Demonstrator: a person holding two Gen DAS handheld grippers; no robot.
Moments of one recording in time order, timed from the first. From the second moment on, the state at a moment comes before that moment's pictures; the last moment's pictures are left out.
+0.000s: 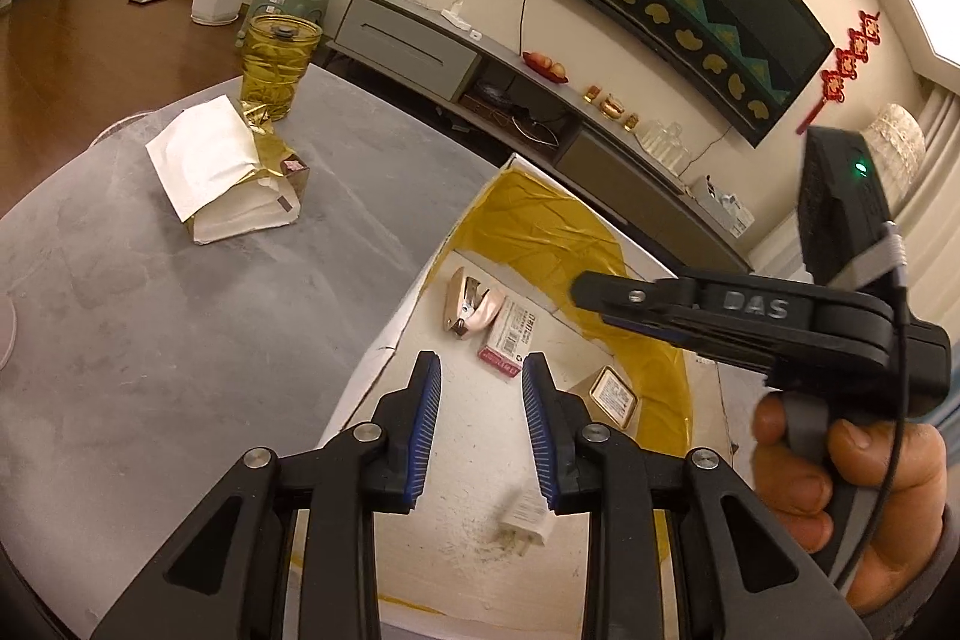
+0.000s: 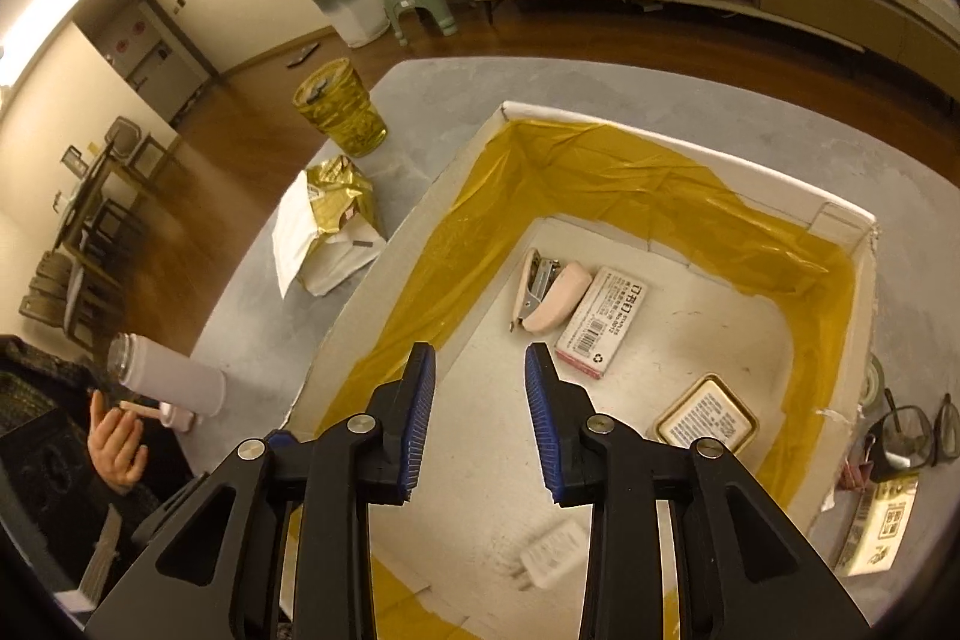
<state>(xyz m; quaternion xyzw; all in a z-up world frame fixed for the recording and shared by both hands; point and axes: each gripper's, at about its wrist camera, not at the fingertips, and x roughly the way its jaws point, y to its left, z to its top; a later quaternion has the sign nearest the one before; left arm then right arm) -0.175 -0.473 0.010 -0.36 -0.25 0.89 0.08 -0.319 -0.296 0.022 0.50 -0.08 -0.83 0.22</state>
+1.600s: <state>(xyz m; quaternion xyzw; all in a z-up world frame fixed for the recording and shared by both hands) -0.135 -0.384 0.055 -0.32 -0.12 0.93 0.14 -0.097 -0.171 0.039 0.34 -0.10 -0.87 0.33</state>
